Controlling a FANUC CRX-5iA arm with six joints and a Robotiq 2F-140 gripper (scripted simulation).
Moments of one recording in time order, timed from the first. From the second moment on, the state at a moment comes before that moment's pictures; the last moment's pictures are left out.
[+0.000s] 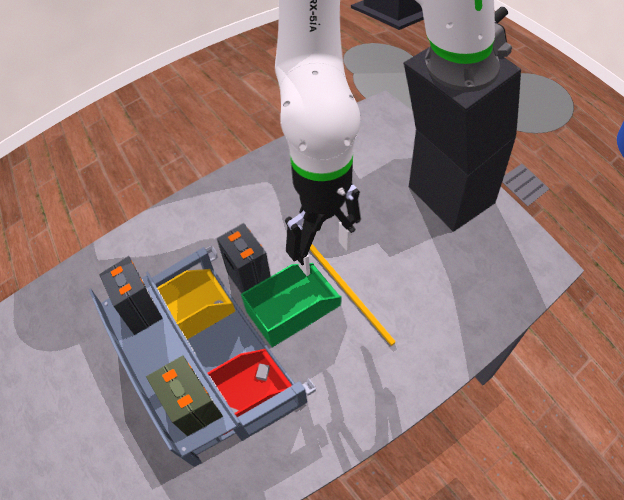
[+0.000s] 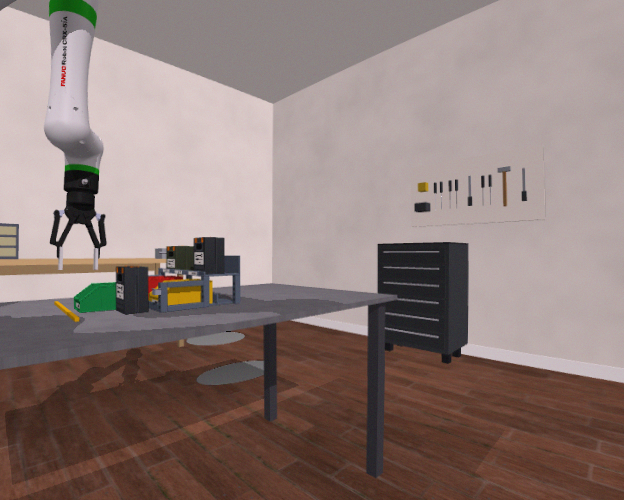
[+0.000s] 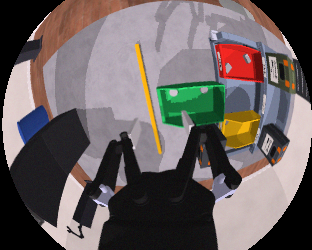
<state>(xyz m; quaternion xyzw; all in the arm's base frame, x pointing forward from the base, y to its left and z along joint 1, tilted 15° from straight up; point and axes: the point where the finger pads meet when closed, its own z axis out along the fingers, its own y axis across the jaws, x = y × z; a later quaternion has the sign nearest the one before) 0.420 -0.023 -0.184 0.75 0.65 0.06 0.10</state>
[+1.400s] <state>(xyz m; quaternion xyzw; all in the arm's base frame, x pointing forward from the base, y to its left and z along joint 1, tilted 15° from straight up) 0.420 -0.023 -0.184 0.75 0.65 0.06 0.10</state>
